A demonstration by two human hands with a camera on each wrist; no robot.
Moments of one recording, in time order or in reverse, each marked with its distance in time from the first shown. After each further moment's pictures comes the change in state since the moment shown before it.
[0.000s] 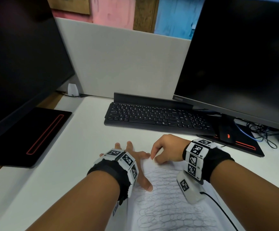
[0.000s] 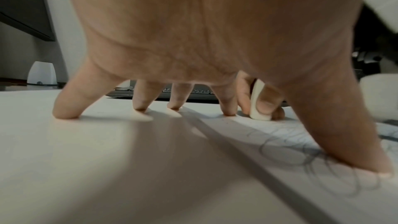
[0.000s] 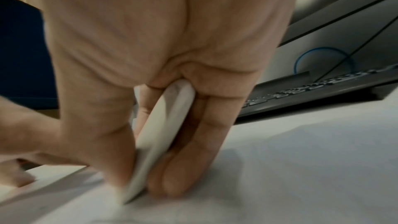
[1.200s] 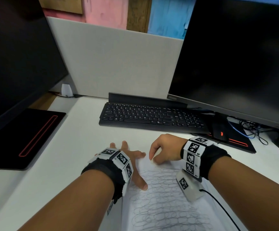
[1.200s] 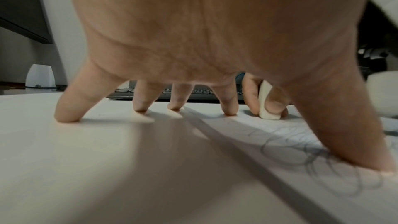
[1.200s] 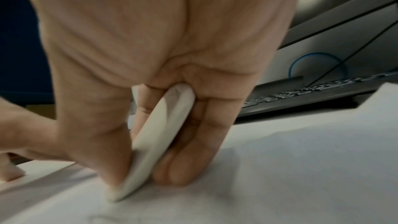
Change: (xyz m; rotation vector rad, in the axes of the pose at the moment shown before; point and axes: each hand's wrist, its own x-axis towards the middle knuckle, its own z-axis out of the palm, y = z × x) left_hand -0.003 0.001 -0.005 0.019 -0.032 -0.018; right_hand -0.007 0.004 -0.002 -0.026 -0.024 0.008
